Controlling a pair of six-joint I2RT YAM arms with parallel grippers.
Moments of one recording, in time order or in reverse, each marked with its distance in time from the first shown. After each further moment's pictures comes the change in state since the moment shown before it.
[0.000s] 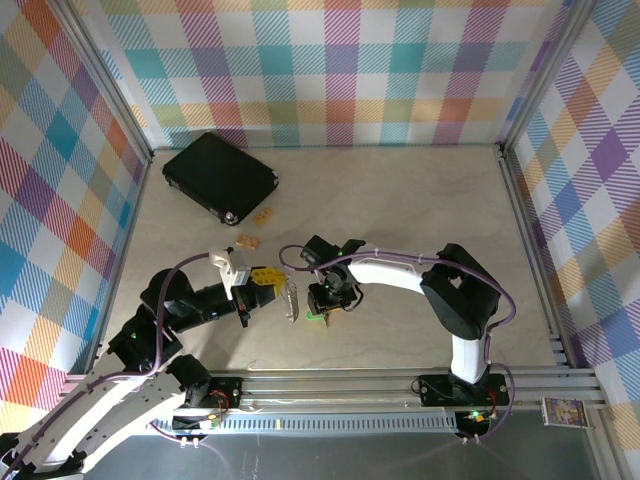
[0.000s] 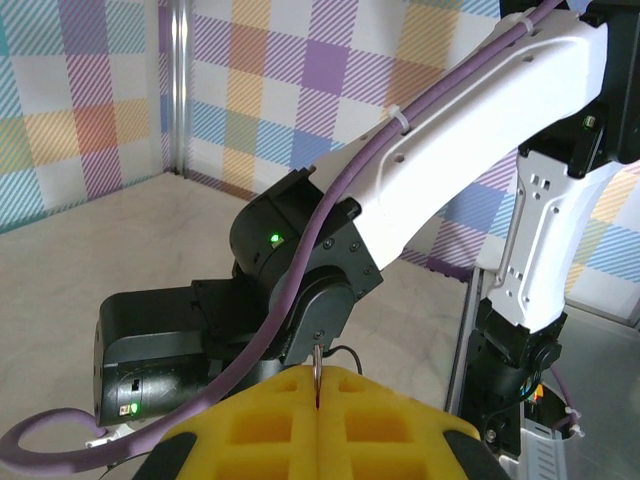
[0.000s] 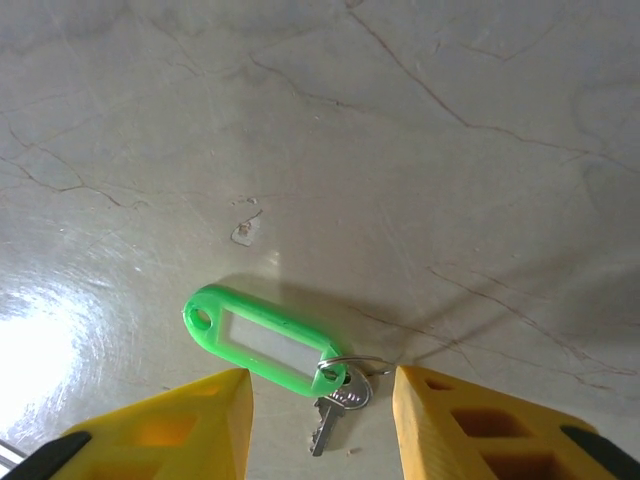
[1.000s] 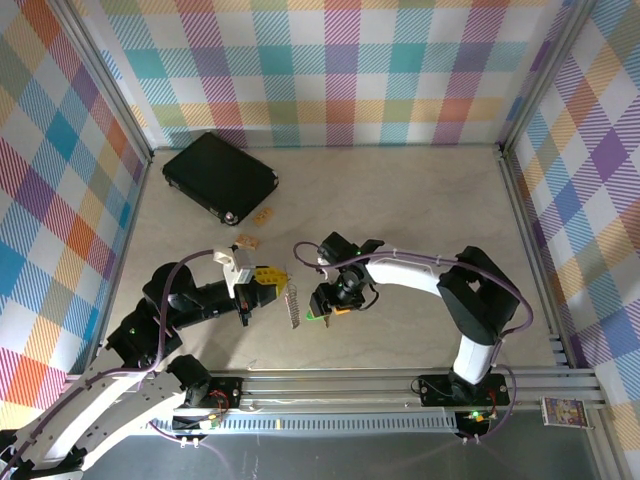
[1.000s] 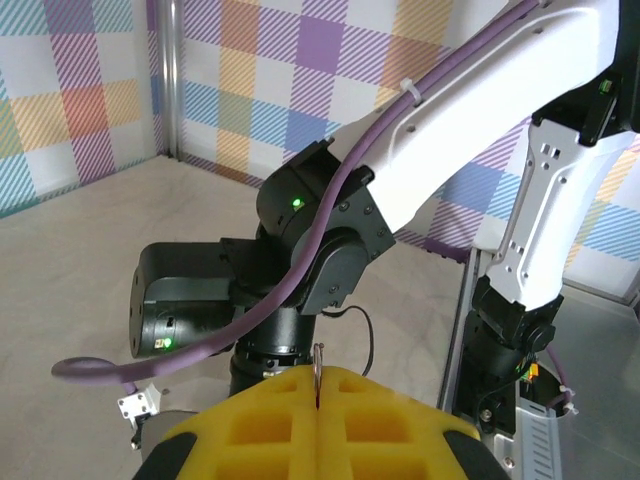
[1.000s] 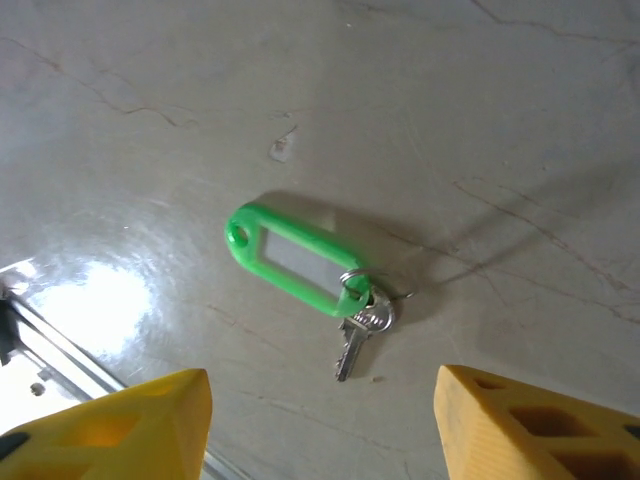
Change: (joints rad) left arm 0.000 0.042 0.053 -0.072 0.013 0.030; right arm -0.079 -0.091 -0.121 0.071 -0.190 -0.035
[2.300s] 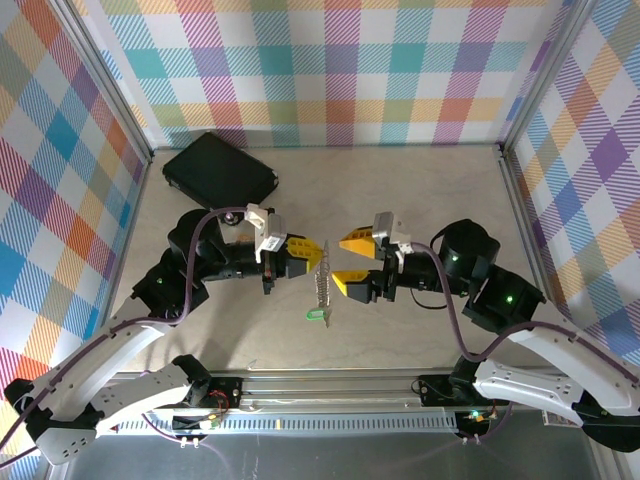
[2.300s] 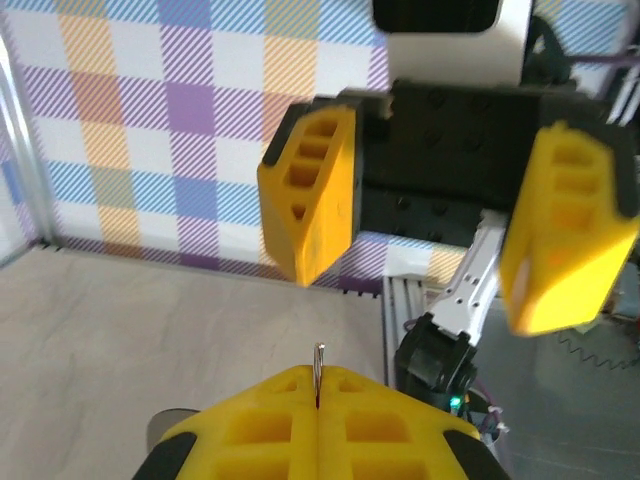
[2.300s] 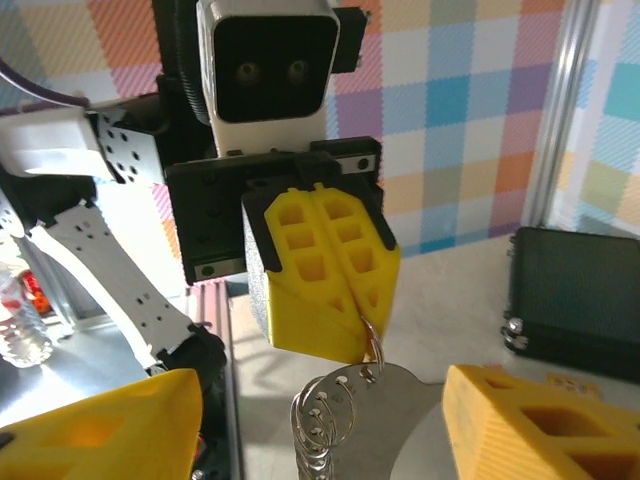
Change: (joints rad) left arm -0.001 0.367 0.306 0.108 0.267 0.077; right arm 0.097 -0.924 -0.004 0.322 0.023 -0.473
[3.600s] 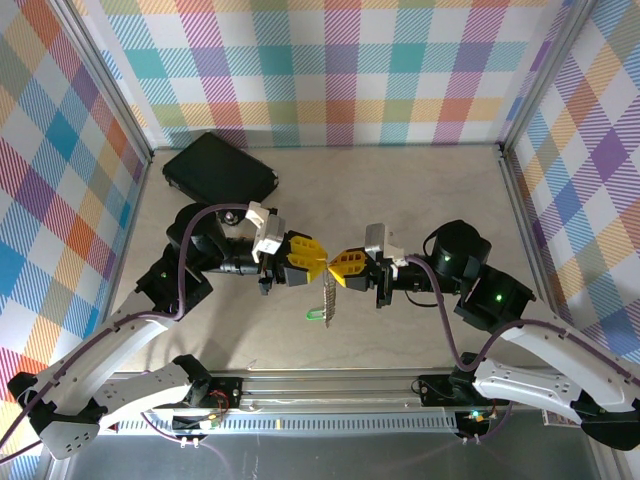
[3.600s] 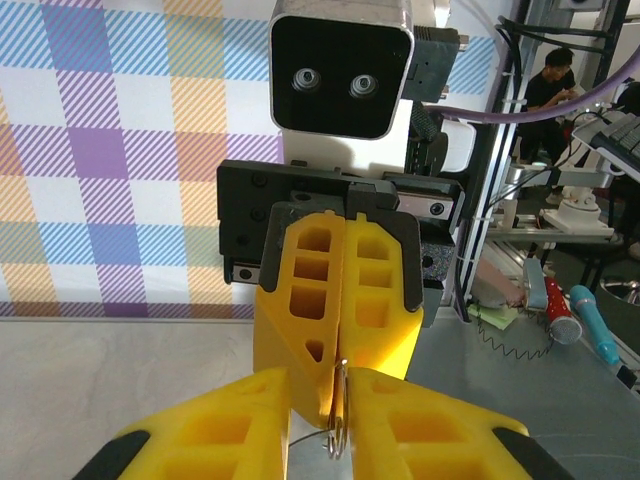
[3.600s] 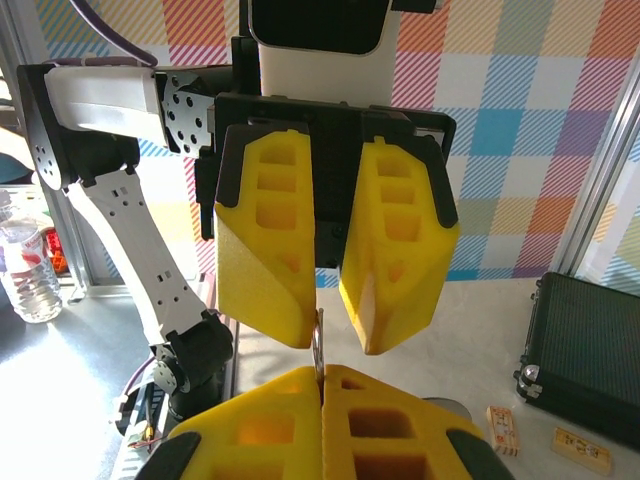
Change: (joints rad) left arm 0.000 0.050 0.040 0.111 0.214 -0.032; right arm 0.000 0.014 -0.058 0.111 -0.126 -0.139
